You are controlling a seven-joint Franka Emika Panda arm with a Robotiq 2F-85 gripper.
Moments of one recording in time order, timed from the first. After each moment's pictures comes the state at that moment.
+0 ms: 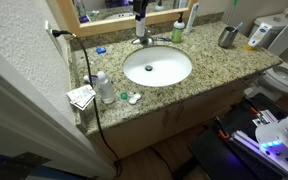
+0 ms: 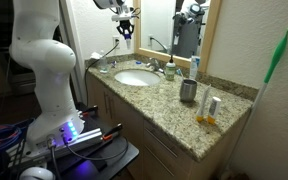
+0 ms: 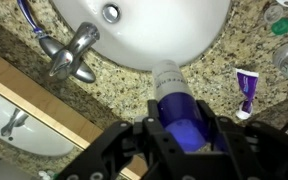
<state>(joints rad) 0.27 0.21 0.21 -1.70 -0.15 2.19 -0.14</state>
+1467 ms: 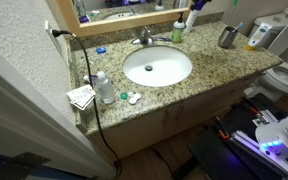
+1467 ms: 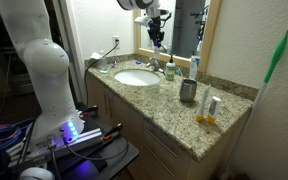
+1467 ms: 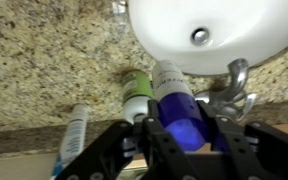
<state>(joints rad) 0.01 -0.05 -0.04 -2.10 0.04 2.37 0.14</state>
